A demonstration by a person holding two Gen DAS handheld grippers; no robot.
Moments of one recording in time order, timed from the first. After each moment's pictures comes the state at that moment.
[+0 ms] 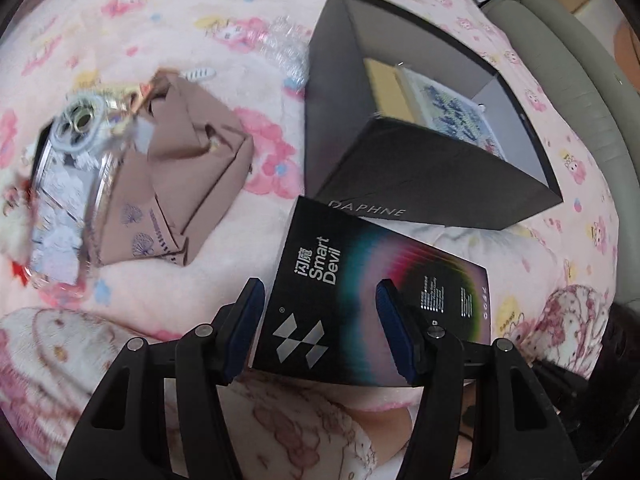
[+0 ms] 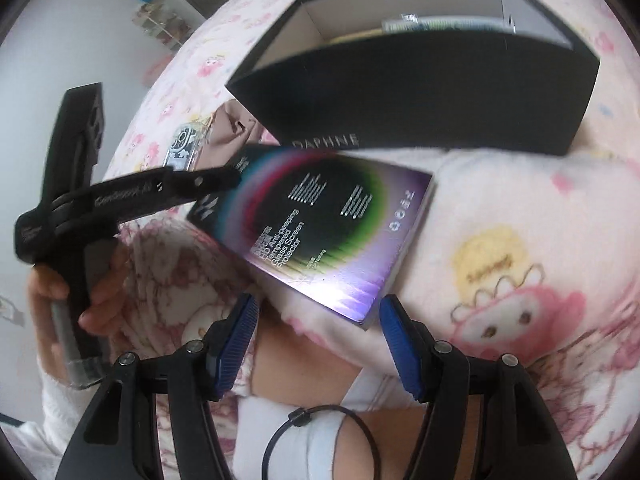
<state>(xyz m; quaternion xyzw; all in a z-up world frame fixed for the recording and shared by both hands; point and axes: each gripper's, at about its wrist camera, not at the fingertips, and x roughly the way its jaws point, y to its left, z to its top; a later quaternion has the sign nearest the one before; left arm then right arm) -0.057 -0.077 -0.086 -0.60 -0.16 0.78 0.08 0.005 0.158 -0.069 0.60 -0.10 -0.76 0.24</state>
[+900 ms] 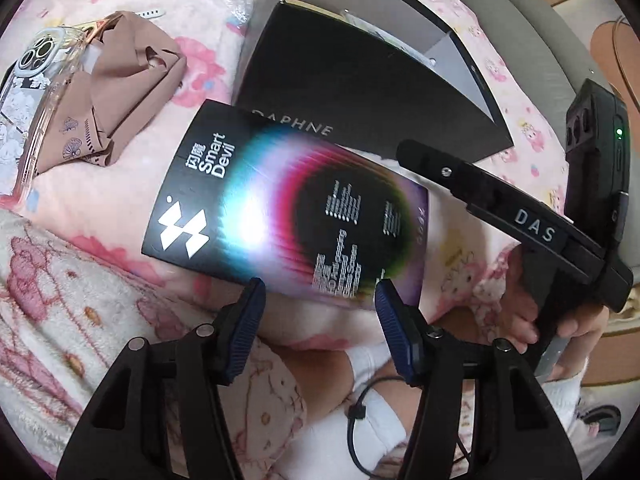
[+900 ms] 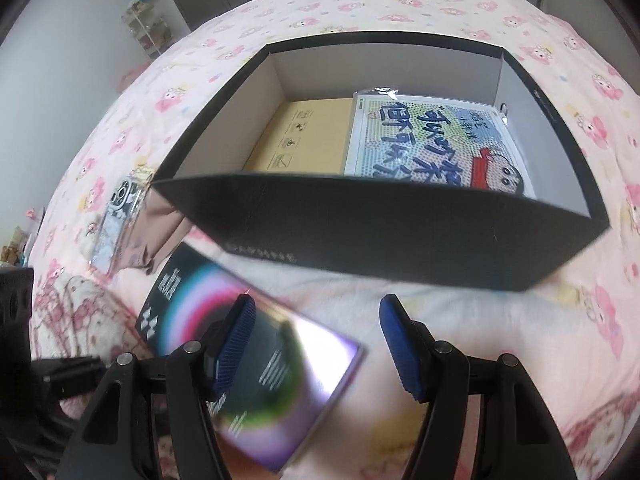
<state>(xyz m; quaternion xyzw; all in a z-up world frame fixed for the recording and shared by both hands) -0.010 -0.039 -0.088 -0.61 -0.20 0.75 0.15 -0.086 0.145 -0.061 0.54 -0.02 -0.82 0.18</state>
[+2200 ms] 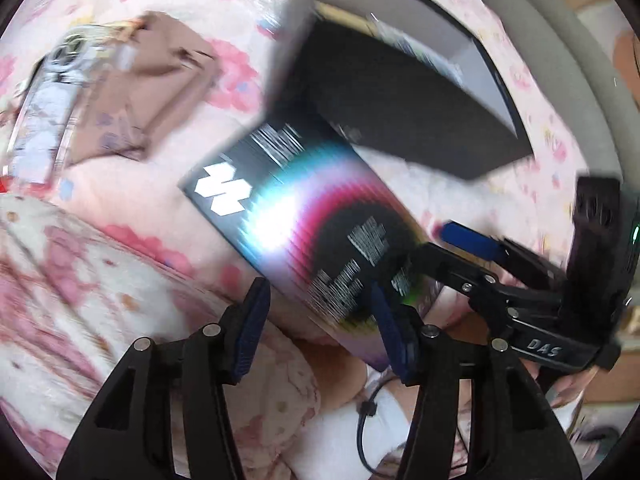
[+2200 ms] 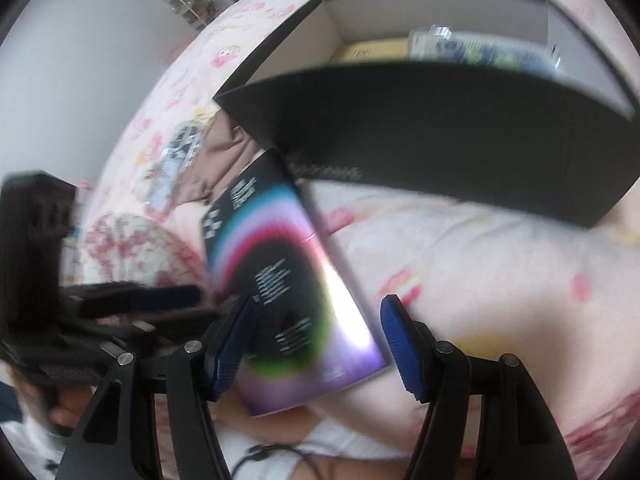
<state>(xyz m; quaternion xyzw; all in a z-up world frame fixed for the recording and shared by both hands) 0.002 -0.047 -0.063 -0.62 -0.20 0.75 0.09 -0.035 0.157 -0.070 0.57 -0.04 -0.77 0.27</state>
